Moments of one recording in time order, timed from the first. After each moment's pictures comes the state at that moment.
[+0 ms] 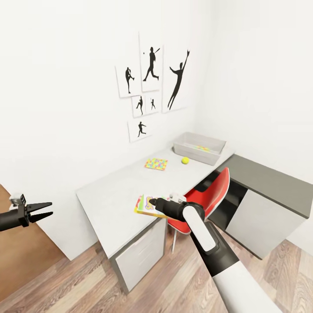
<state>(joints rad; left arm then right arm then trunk) -0.81 0.68 0.25 -0.49 0.11 0.84 -1.57 -0.66 0.12 0.36 -1.24 -1.03 0.68 -0.50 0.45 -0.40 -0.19</state>
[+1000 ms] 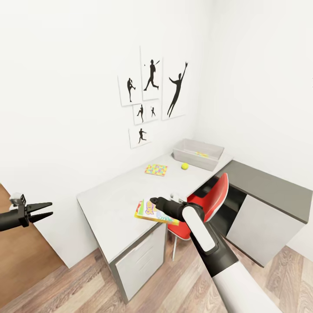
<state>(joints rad) -0.81 0.68 0.25 -0.49 0.11 0.84 -1.57 -0.66 0.12 0.36 -1.23 -1.03 0.63 -0.50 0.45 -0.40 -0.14</state>
